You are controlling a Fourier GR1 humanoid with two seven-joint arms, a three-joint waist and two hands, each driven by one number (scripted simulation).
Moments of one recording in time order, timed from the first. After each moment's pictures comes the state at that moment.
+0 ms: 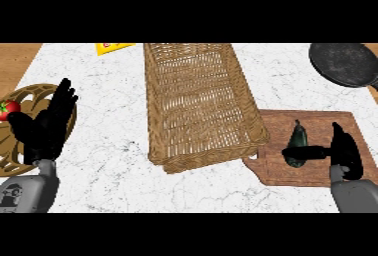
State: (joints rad) left arm -0.19 0.28 0.05 -1.47 0.06 0.15 0.15; right arm -0.17 -0.37 0.10 -1.42 0.40 -0.30 1.05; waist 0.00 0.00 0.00
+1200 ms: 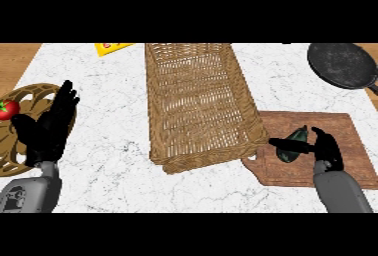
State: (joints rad) left arm -0.18 0.23 0.09 -1.49 0.00 0.11 0.16; right arm -0.23 -0.24 0.00 -1.20 0.47 -0.24 0.93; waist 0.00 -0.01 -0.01
